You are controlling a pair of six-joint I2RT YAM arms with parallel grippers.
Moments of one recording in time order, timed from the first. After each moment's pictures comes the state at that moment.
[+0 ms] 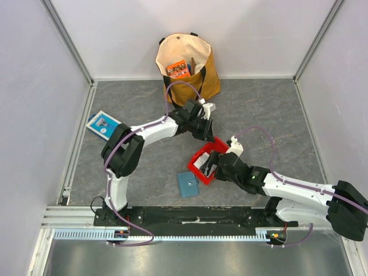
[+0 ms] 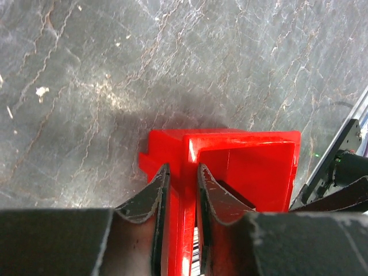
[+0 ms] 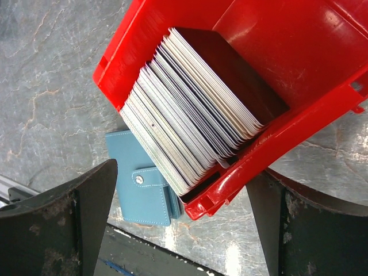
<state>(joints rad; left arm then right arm) -0.70 1.99 1.42 -0.24 0.45 -0.37 0.98 1.06 0.48 -0.15 0.30 1.04</state>
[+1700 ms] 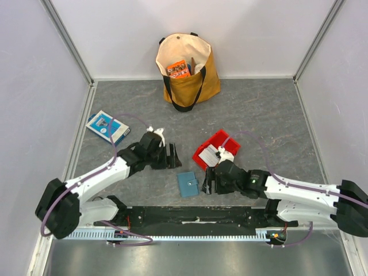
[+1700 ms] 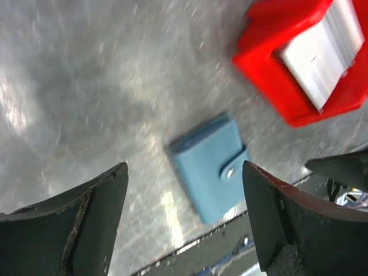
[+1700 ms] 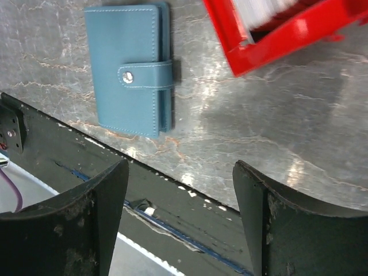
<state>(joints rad) -0.66 1.20 0.71 -0.34 0.09 -0.63 1.10 1.00 0.51 -0.37 0.13 0.94</state>
